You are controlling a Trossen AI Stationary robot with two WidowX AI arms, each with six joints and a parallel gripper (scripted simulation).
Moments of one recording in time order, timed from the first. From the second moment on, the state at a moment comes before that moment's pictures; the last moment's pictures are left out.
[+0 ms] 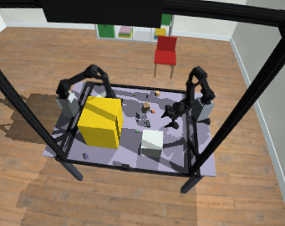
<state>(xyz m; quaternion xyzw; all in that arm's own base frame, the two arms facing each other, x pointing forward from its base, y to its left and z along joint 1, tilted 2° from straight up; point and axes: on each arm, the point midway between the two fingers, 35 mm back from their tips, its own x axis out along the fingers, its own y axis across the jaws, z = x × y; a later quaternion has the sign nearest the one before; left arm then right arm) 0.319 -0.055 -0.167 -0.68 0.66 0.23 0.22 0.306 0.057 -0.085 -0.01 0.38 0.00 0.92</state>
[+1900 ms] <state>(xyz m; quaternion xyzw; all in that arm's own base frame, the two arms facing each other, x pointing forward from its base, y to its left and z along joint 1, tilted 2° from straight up) 0.317 0.075 -0.147 -0.68 0.66 0.23 0.22 0.306 0.057 -0.085 -0.01 0.38 0.00 0.92</state>
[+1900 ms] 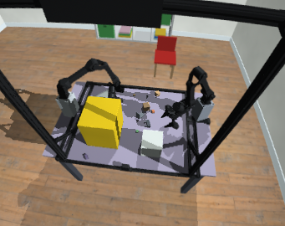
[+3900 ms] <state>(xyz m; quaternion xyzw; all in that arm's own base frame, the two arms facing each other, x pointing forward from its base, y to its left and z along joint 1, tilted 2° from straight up) 0.314 0.137 -0.143 -0.76 0.44 0.41 0.27 0.306 0.057 -0.085 -0.01 0.38 0.00 0.92</state>
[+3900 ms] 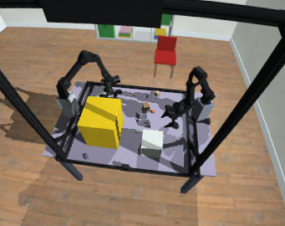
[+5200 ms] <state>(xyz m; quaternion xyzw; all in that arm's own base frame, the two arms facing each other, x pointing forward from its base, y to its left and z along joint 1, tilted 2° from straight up) 0.320 0.175 -0.134 -0.85 0.08 0.44 0.26 0.306 0.057 -0.085 -0.01 0.38 0.00 0.92</state>
